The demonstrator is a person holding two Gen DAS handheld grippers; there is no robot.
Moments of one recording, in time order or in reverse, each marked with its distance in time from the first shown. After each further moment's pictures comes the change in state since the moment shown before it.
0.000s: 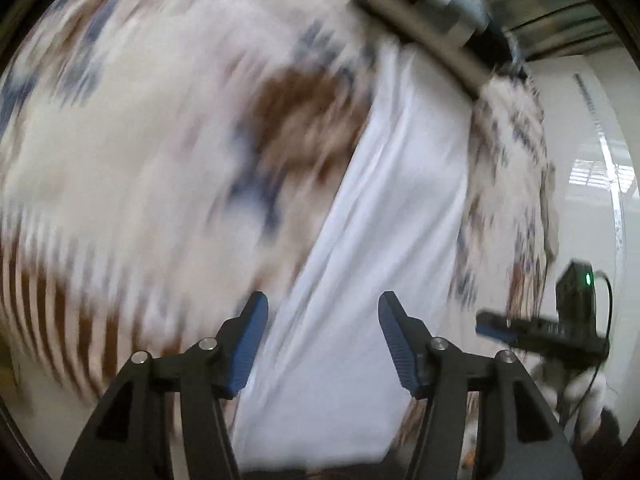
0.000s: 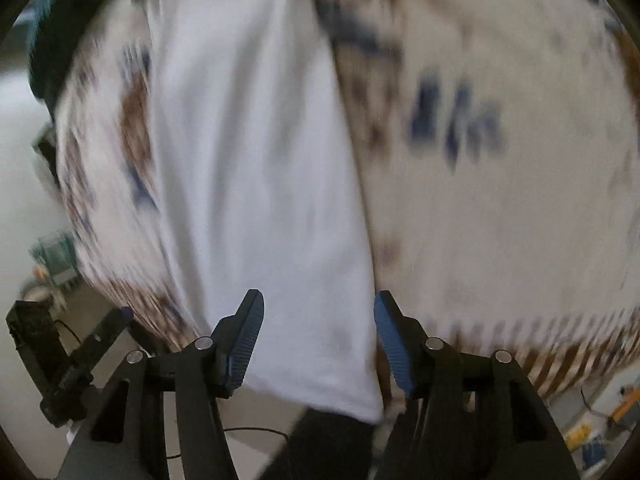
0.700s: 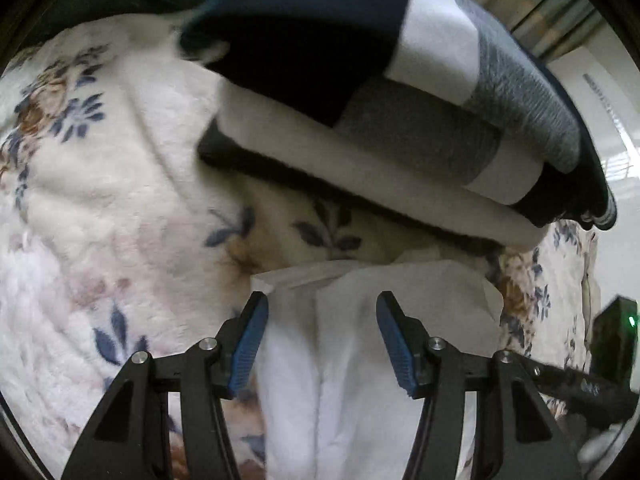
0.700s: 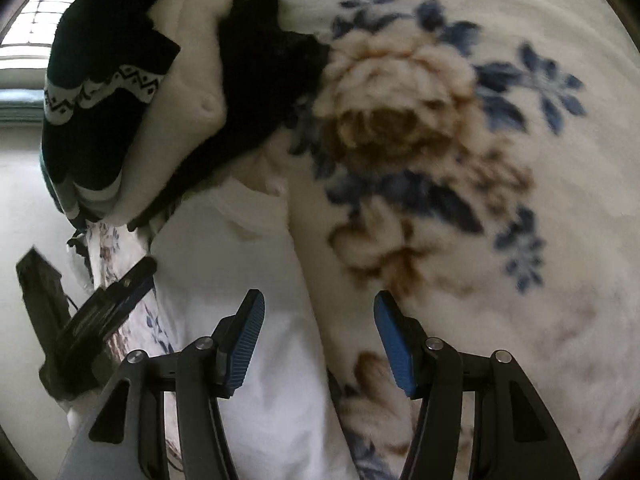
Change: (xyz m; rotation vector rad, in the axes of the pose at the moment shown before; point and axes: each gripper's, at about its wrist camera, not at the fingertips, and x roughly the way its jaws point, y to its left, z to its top) left arm 0.133 -0.073 0.220 0.143 -0.156 0.084; right arm -0.057 -0.014 0.308 0.009 -0.290 0.139
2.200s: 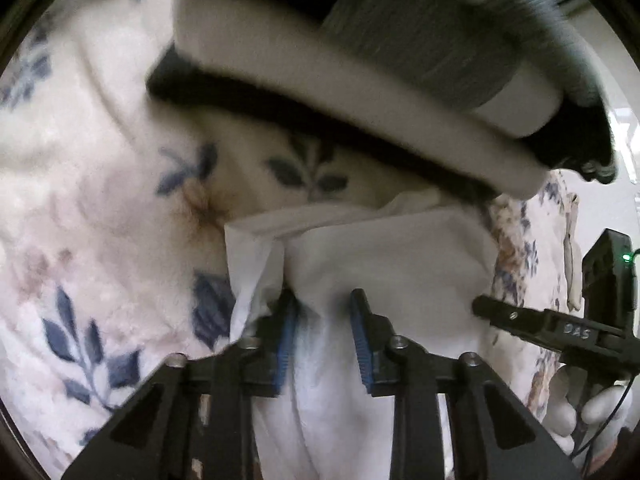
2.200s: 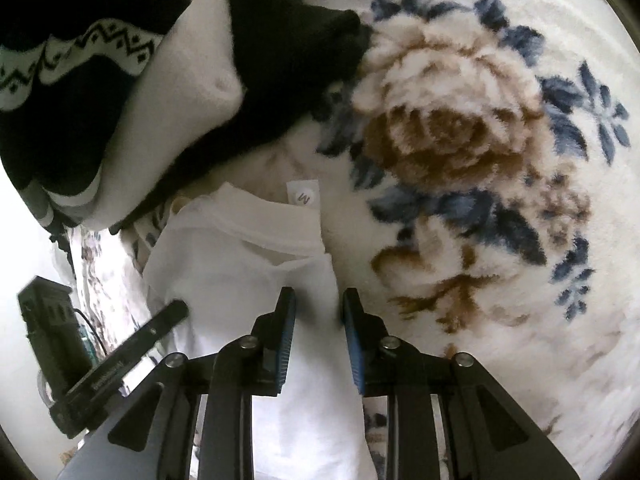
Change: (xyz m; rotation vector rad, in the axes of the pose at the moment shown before) left arm 0.038 -0.002 -0.003 0.045 0.135 -0.118; right arm 0.035 0.030 0.005 -0.011 0.028 -0.089
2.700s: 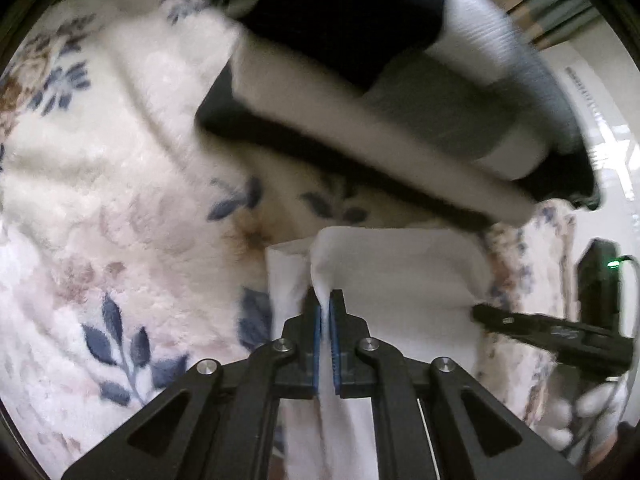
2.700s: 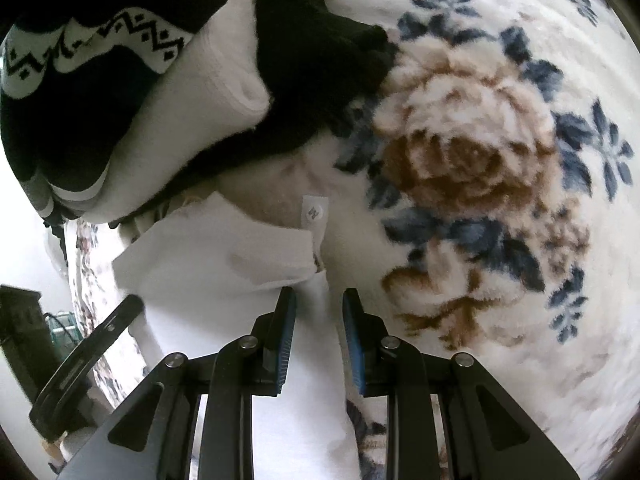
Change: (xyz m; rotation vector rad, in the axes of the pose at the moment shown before) left arm -0.021 0.034 0.007 -0.050 -0.037 0.012; right arm 0.001 0.011 0.005 -0.062 -0.001 -0.025
